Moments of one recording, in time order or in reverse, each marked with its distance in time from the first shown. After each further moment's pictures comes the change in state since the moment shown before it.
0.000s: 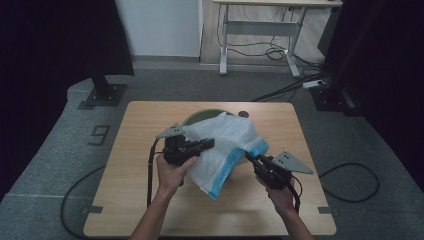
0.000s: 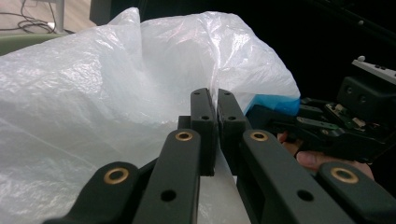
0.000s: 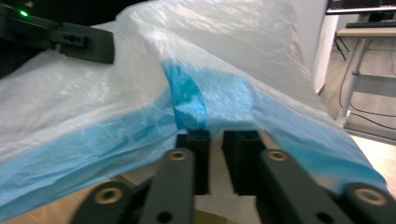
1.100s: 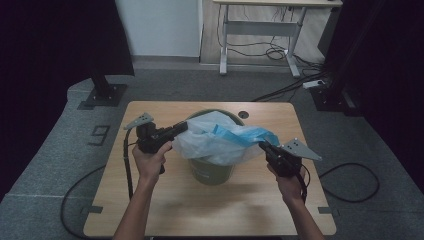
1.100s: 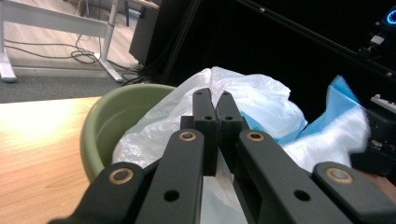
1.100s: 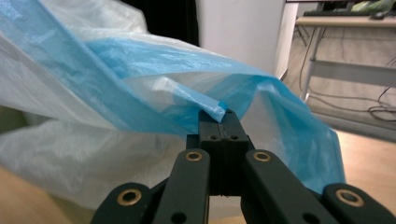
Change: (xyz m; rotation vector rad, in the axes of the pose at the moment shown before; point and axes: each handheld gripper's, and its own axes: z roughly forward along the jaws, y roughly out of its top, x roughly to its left) left arm 0.042 0.017 -0.053 -0.160 0.111 -0.059; right arm -0.030 0.022 0.000 0.061 -0.153 -0.005
